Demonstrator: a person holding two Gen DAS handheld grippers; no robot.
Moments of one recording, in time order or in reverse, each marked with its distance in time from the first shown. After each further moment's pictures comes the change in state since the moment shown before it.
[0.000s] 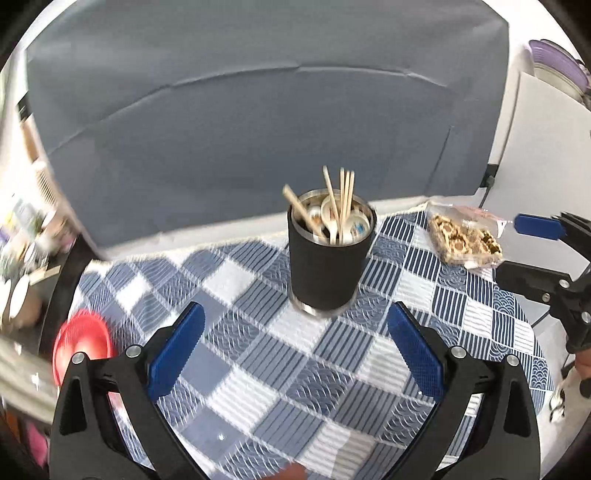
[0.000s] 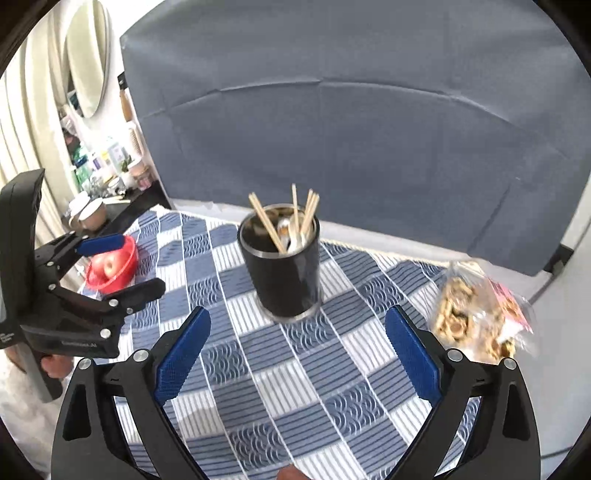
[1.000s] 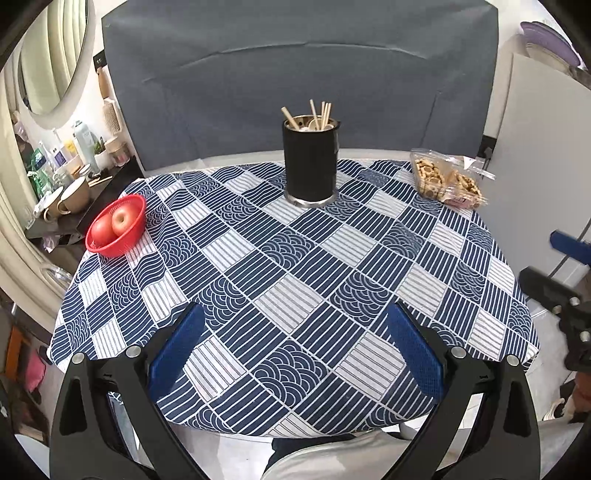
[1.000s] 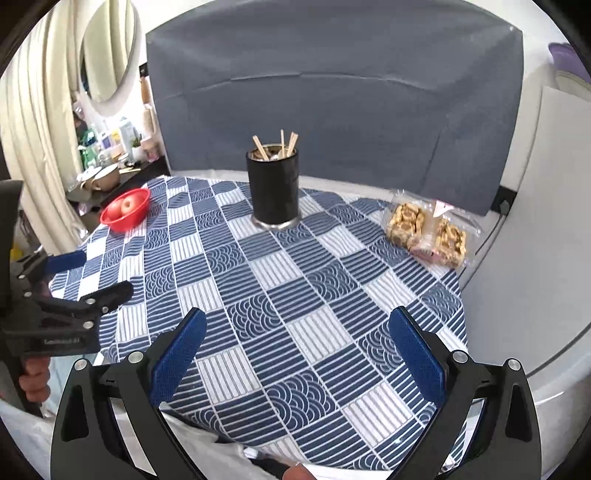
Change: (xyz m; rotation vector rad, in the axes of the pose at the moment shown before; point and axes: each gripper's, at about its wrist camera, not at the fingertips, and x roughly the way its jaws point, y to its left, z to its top) left arm -0.117 -0.093 -0.153 -0.106 0.039 0.140; right arm -0.120 0.004 -0.174 0.021 -0.024 -0.071
